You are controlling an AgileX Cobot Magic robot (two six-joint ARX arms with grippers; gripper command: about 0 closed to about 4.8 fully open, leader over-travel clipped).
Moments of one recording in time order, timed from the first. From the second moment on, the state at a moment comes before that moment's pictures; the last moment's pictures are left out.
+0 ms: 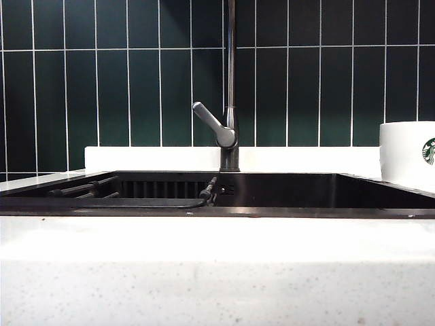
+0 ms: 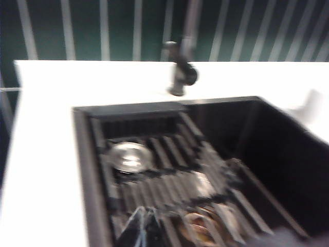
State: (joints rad) left arm -0.17 0.00 0.37 -0.42 0.21 -0.07; right arm -0.10 0.00 0.60 -0.61 0.06 -0.07
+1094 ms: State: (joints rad) left arm -0.17 0.00 0.06 -0.13 0.05 -0.06; right arm -0.10 0.00 0.12 -0.27 0.02 0.10
